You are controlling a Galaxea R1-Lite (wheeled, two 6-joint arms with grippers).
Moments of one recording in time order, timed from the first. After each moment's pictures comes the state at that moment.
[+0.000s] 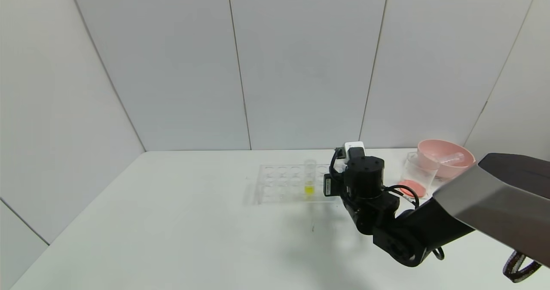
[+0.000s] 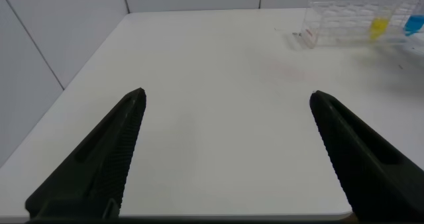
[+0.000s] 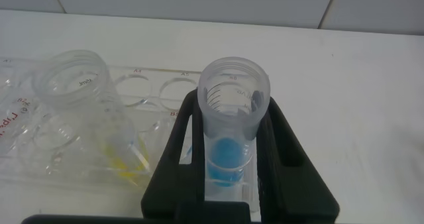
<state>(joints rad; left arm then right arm) 0.00 0.00 0.00 0.00 0.00 0.00 0.61 2.25 -1.04 -1.01 -0.51 0.12</state>
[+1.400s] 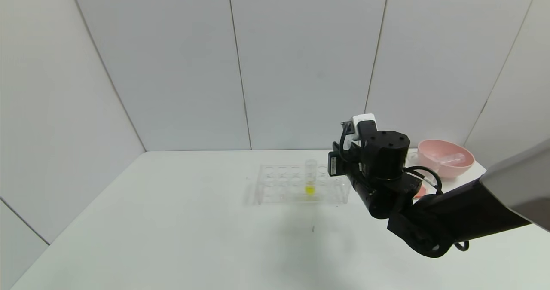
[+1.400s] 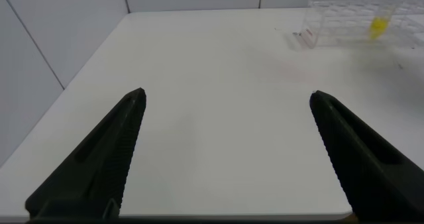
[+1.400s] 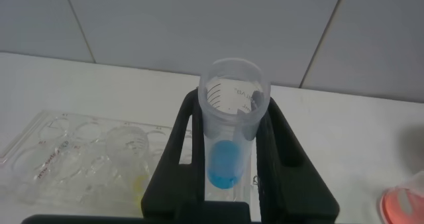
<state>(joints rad) 0.00 0.00 0.00 0.00 0.00 0.00 0.61 2.10 -1.04 -1.00 -0.50 0.01</state>
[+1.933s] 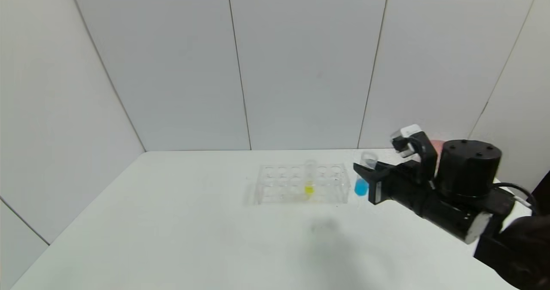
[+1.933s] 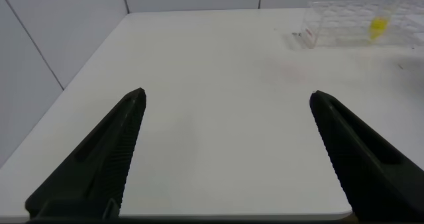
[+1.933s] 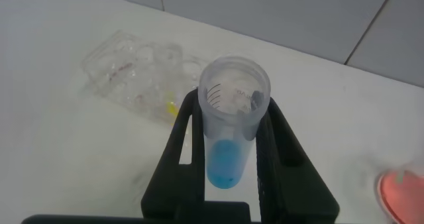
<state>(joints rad) 0.00 0.00 0.00 0.00 0.00 0.00 0.46 1.82 -0.66 -1.00 -0.01 0.01</state>
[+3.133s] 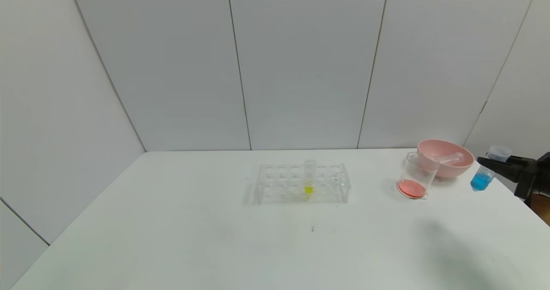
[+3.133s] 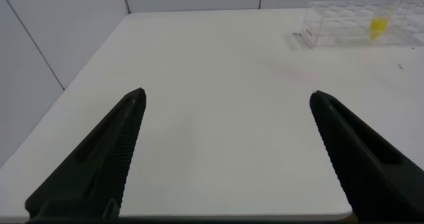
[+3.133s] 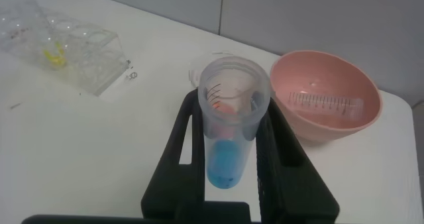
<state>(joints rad) 0.00 0.00 0.00 0.00 0.00 0.00 -0.40 1.68 -0.64 -0.81 0.81 -0.23</state>
